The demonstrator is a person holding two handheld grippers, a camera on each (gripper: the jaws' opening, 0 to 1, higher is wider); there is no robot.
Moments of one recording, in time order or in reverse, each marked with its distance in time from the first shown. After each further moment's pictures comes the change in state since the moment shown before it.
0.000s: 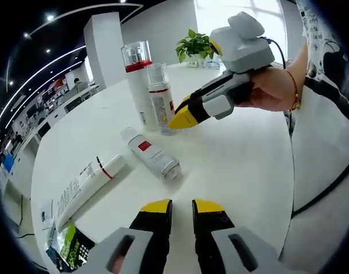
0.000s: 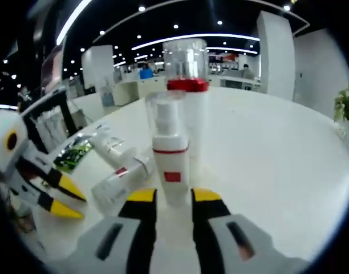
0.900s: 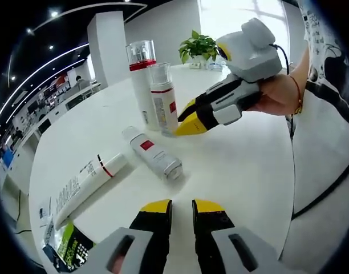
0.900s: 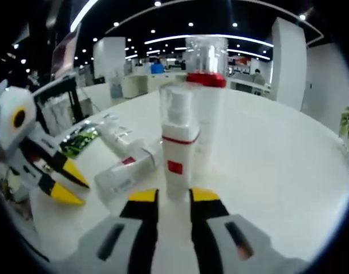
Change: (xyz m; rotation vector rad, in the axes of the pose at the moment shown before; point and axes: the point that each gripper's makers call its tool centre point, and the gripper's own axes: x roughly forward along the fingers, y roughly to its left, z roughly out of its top) left arm 0.002 0.002 0.001 -0.030 -0.009 -0.004; right arm -0.002 0.007 -0.004 -0.094 0.009 0.032
